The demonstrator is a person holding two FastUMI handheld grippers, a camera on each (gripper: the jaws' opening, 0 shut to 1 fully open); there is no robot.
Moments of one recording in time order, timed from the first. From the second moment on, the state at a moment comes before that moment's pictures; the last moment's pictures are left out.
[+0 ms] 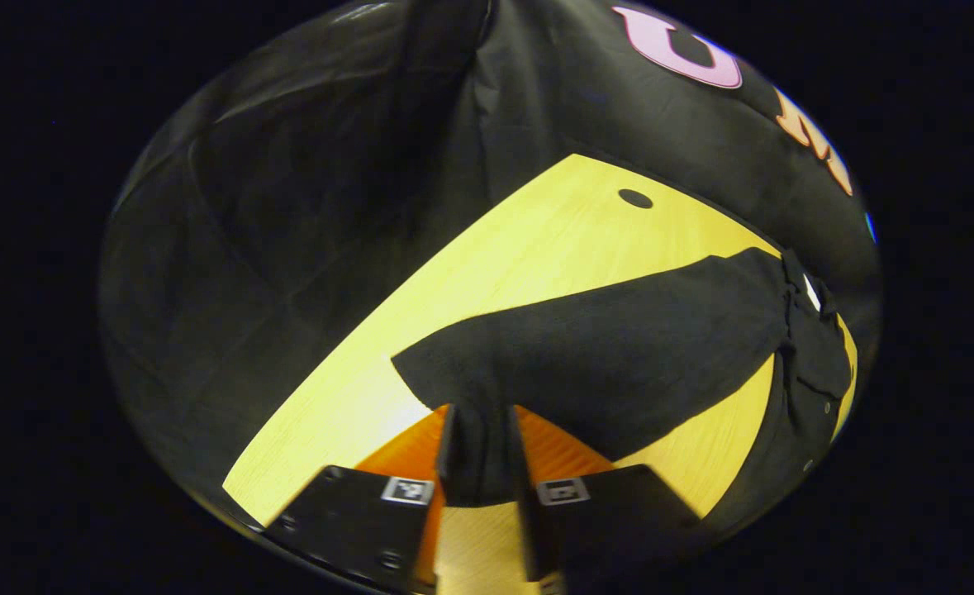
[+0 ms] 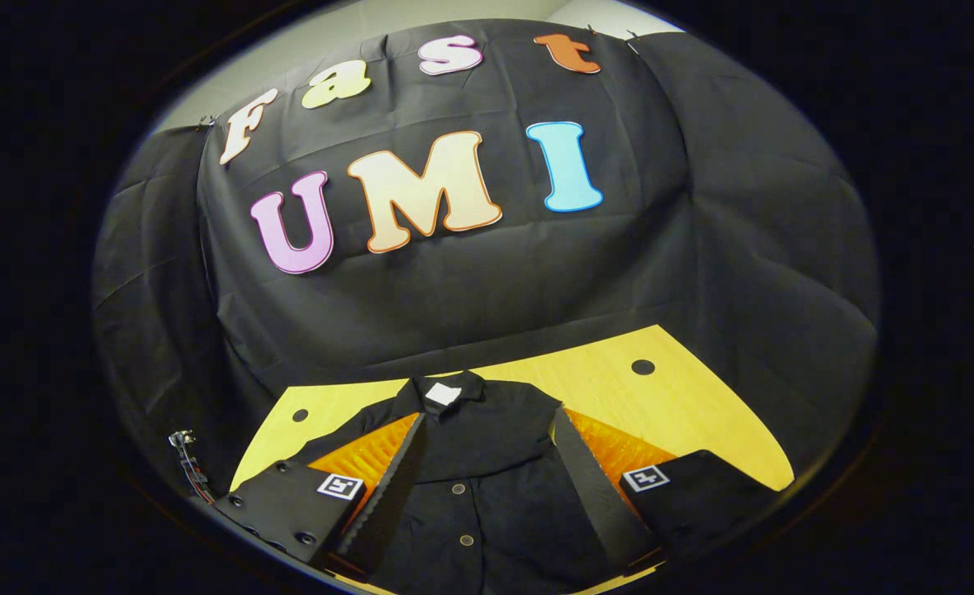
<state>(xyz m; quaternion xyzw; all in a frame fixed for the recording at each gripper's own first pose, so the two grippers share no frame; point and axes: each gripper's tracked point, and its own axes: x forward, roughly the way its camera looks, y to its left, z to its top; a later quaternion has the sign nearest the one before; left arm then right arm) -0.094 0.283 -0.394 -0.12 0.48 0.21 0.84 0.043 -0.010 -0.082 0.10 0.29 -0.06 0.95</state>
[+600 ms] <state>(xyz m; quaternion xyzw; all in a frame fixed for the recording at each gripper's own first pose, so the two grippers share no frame) -0.018 0.208 -0.310 -0.14 0.41 0.11 0.90 0.022 -0.070 -0.069 0.10 0.28 -0.10 0.95</state>
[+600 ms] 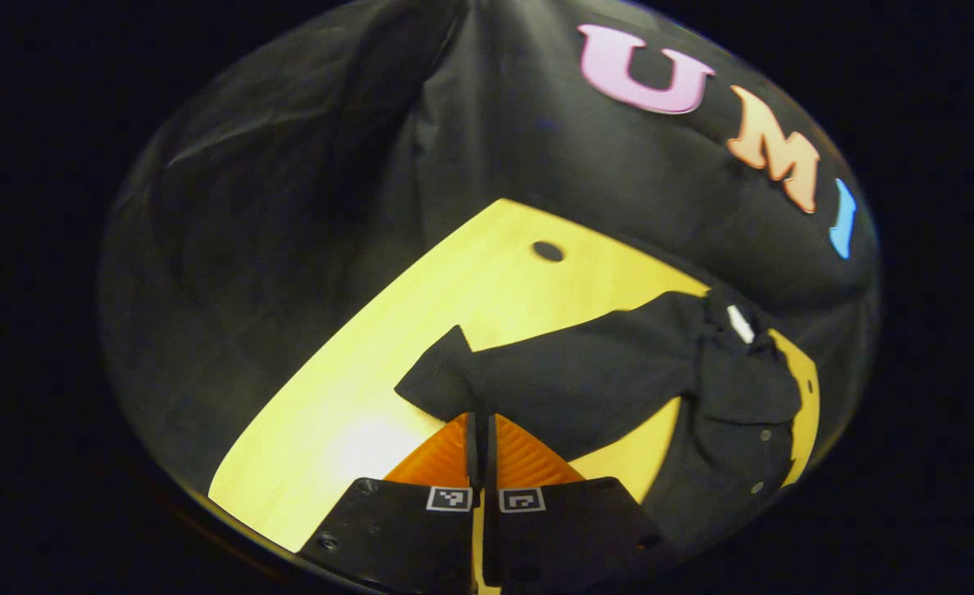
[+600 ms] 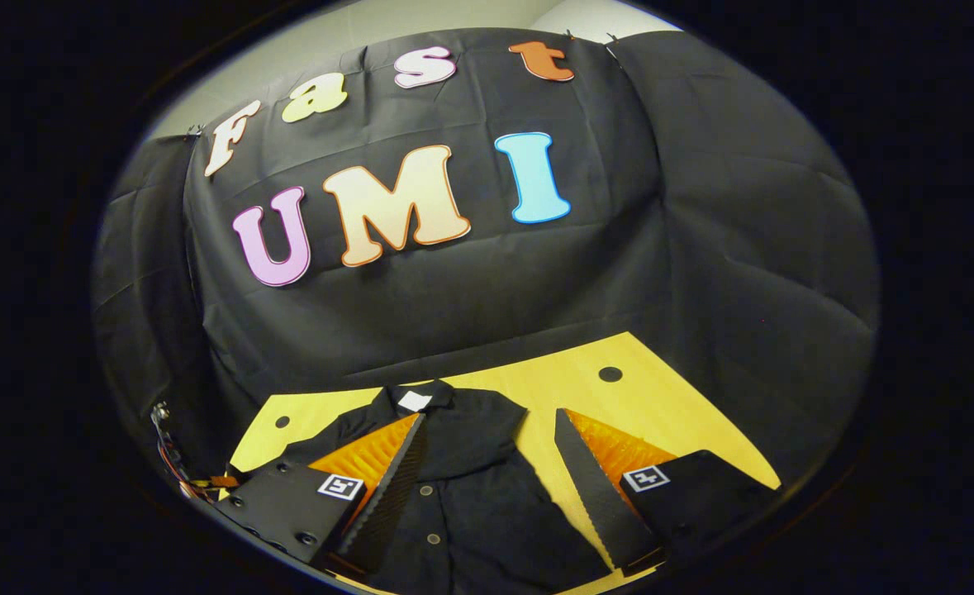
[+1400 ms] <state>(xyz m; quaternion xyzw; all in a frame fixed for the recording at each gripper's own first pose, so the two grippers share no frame) 0.093 -0.234 -0.214 -0.17 0.36 -0.19 0.90 -0.055 -0.213 -0.092 0.14 0.29 -0.18 0.93</state>
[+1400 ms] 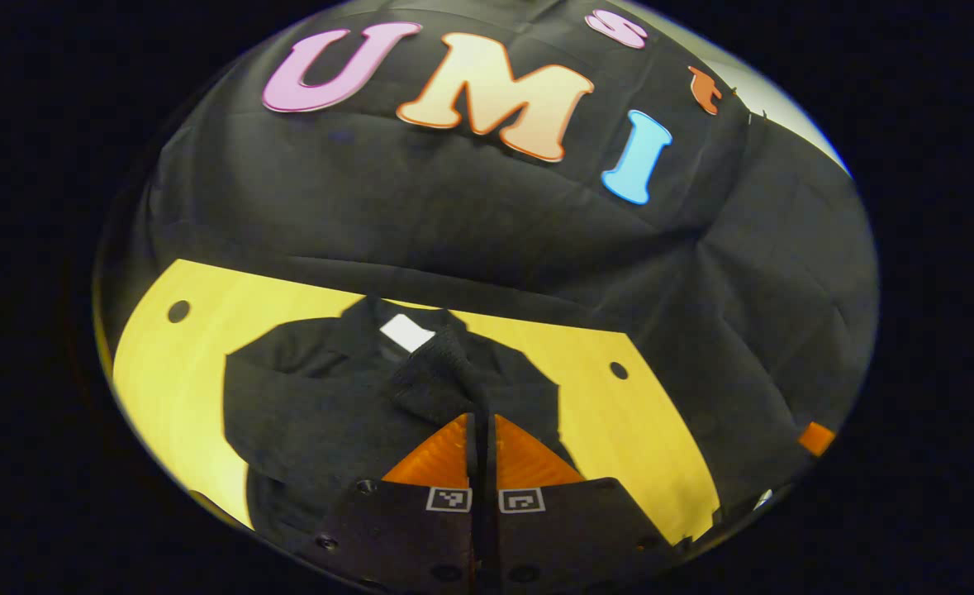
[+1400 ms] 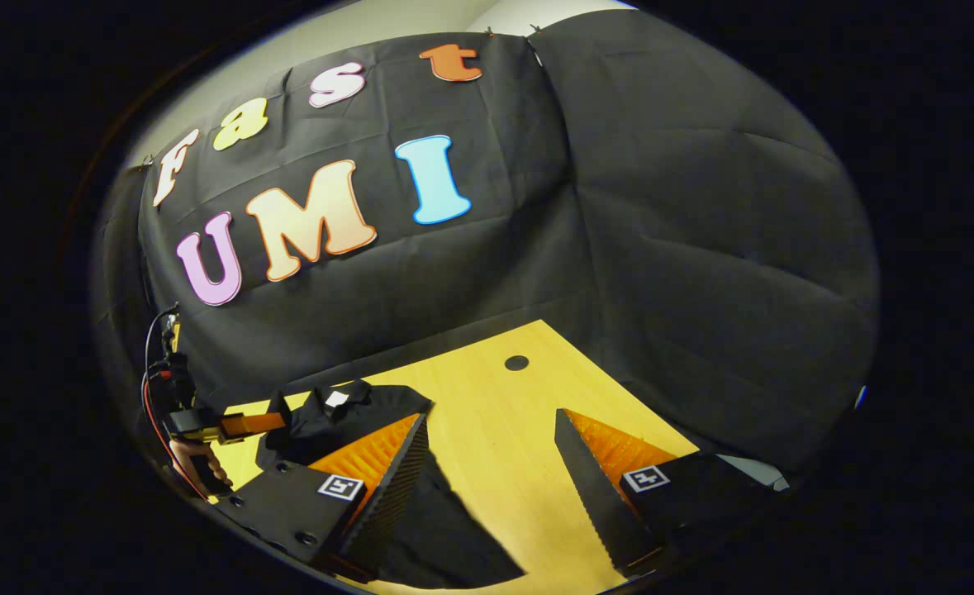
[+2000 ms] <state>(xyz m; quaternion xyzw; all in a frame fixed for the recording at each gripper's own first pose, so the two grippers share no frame) 0.096 -0.299 -0.196 -0.17 0.32 -0.23 0.90 -0.058 -0.210 -0.139 0.14 0.33 -0.15 0.92</state>
